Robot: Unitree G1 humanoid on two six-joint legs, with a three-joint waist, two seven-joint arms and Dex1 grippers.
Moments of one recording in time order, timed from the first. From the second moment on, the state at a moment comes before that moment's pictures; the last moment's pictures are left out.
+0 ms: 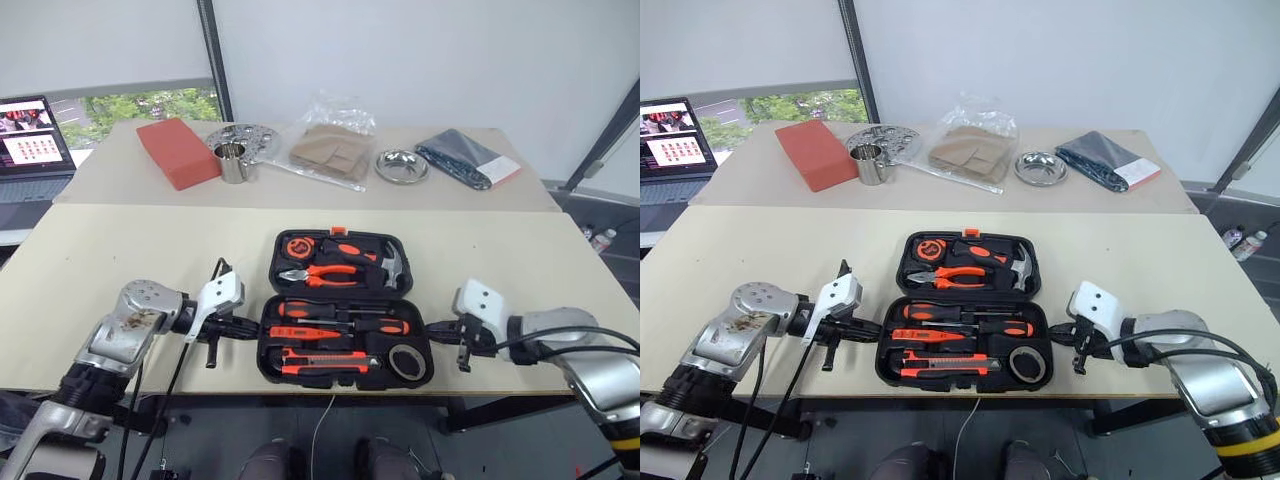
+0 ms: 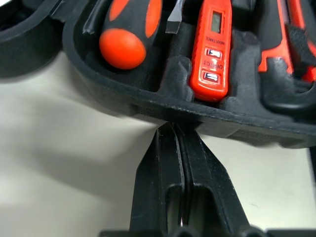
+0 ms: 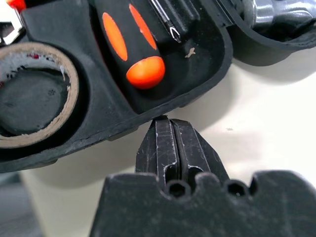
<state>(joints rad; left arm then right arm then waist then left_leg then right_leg) -0.41 0.77 -0.18 0.06 -0.22 0.38 -1.36 -0.13 -0.91 0.06 -0.29 0.28 0.50 0.98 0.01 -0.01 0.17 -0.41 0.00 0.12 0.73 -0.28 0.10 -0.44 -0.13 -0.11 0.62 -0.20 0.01</state>
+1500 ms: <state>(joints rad) -0.90 0.47 0.02 0.58 -0.28 0.77 -0.91 -0.77 -0.51 -0.03 0.25 0.32 0.91 0.53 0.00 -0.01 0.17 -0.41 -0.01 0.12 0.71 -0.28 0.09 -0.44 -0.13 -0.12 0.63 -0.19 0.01</state>
